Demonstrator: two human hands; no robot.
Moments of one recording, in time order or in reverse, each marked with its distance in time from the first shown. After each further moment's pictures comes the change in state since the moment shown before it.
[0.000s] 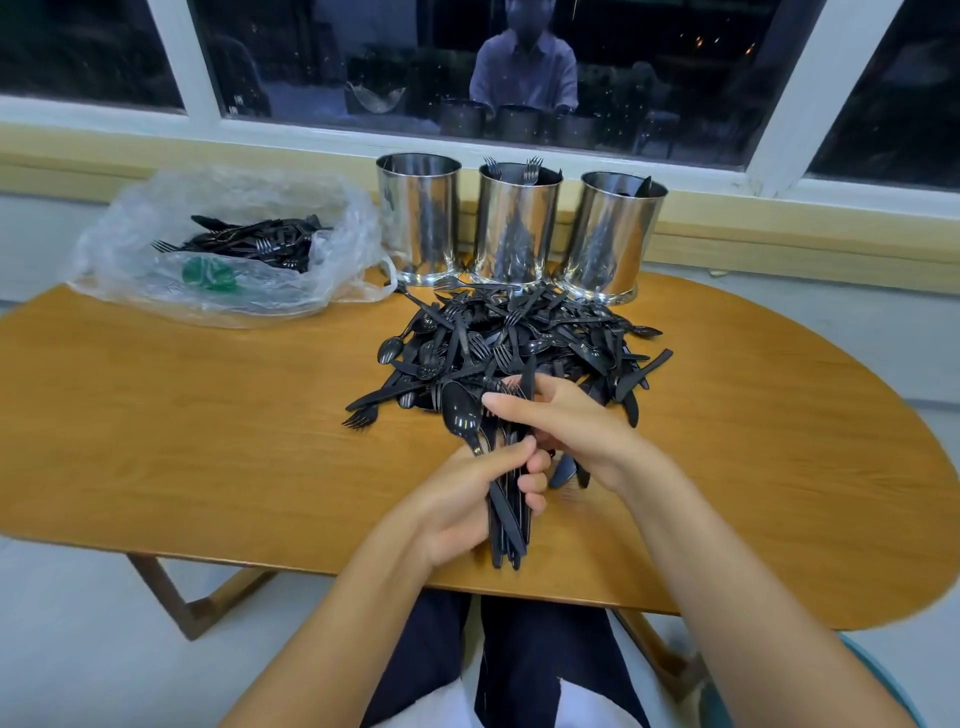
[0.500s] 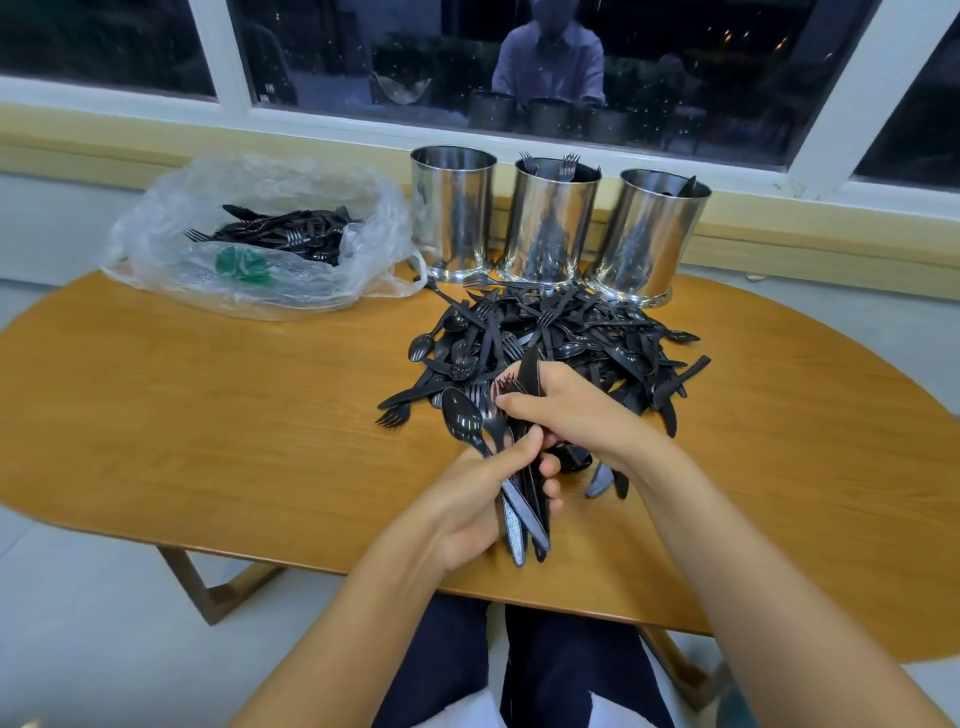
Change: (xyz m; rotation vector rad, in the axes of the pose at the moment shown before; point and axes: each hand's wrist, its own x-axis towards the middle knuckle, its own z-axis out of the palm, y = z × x) left_hand -0.011 0.012 -0.014 0.070 0.148 0.036; right_hand 0.033 -0.014 0.019 -0.212 -0.103 -0.192
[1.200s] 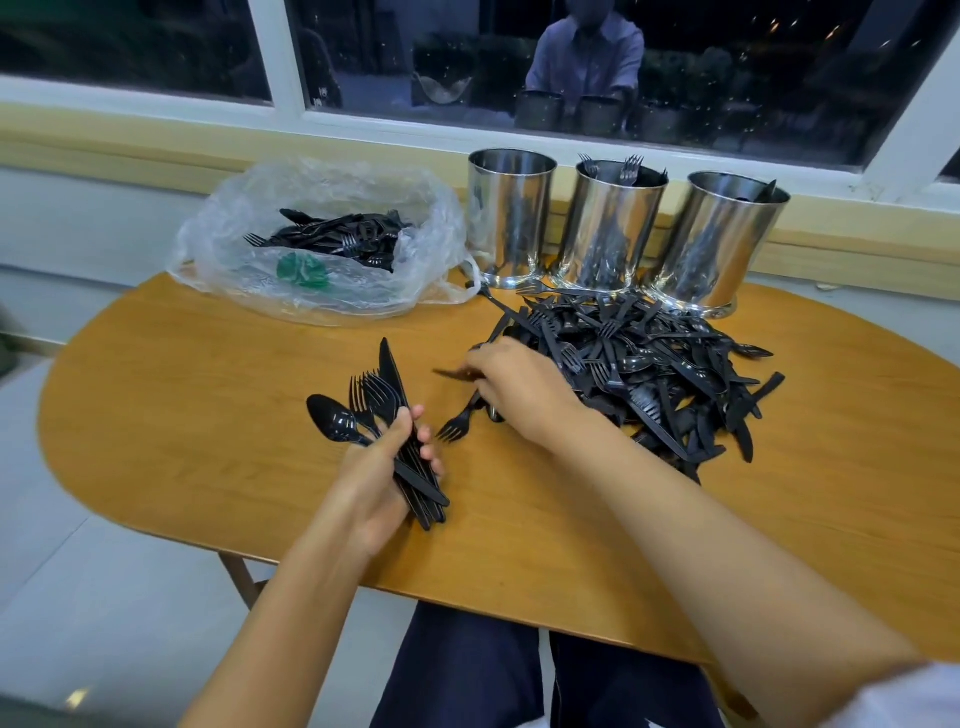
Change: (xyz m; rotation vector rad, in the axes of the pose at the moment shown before) left_hand -0.037 0.056 -0.100 -0.175 0.493 0.280; right_hand 0.105 -0.007 0.061 -0.945 0.189 -0.360
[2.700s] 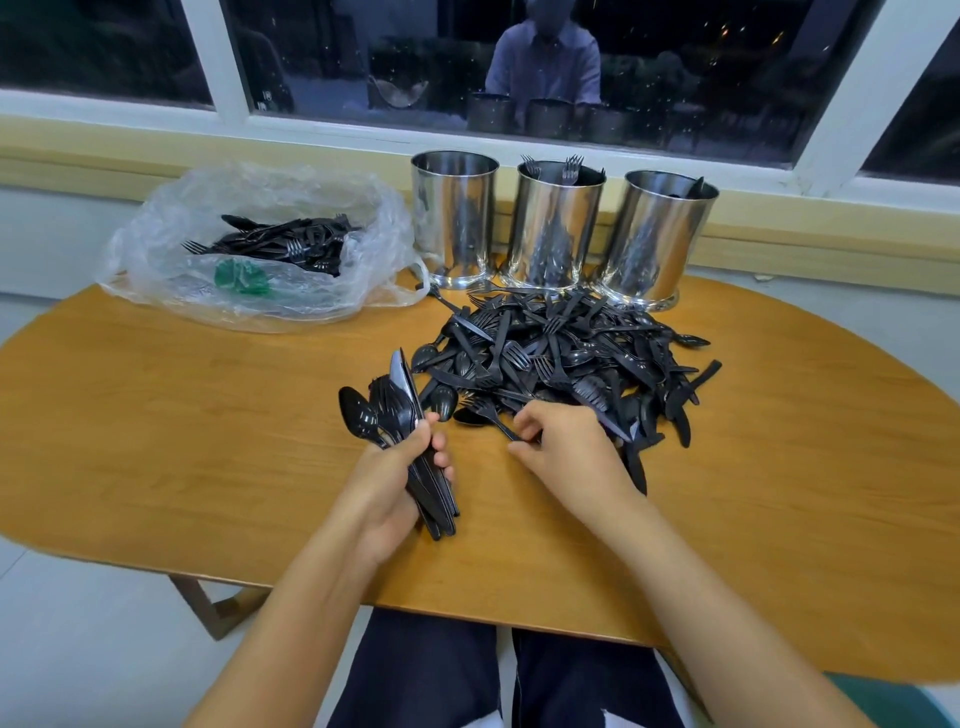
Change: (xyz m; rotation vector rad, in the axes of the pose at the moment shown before) left_hand -0.004 -0.034 0.047 0.108 -0.099 -0.043; right_hand -0.108 0.029 -0.013 0.297 0.023 0.493
